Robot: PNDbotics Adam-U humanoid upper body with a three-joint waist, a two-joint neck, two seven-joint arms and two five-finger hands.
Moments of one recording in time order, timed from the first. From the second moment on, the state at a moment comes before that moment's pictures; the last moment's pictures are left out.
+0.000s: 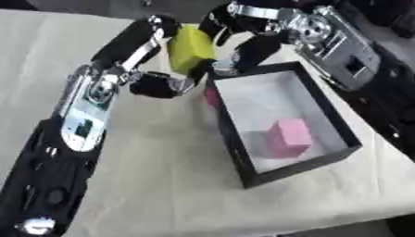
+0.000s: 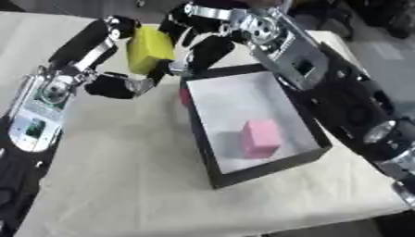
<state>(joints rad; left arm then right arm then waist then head) -0.92 -0.04 -0.28 -1.26 -0.77 -0.34 -0.28 -0.74 -0.68 0.39 -1.73 0.01 0.31 0.35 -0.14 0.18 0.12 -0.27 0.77</state>
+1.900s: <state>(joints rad) -0.92 -0.05 -0.29 -1.24 -0.93 -0.32 -0.23 -0.73 -0.69 0.37 -1.74 -0.05 0.33 0.32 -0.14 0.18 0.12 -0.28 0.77</state>
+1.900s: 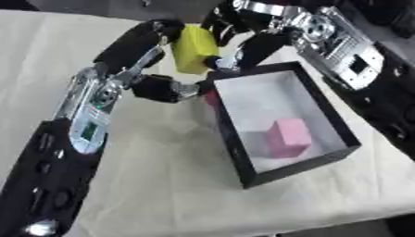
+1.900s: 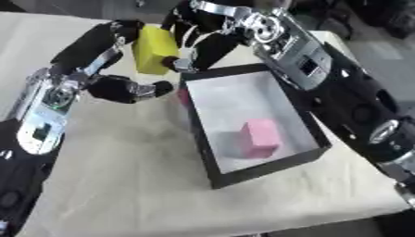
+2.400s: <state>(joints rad) -0.91 -0.05 -0.29 -1.22 -1.01 -0.22 -0.15 -0.73 -0.69 0.36 -1.74 -0.05 0.34 0.32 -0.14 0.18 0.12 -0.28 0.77</state>
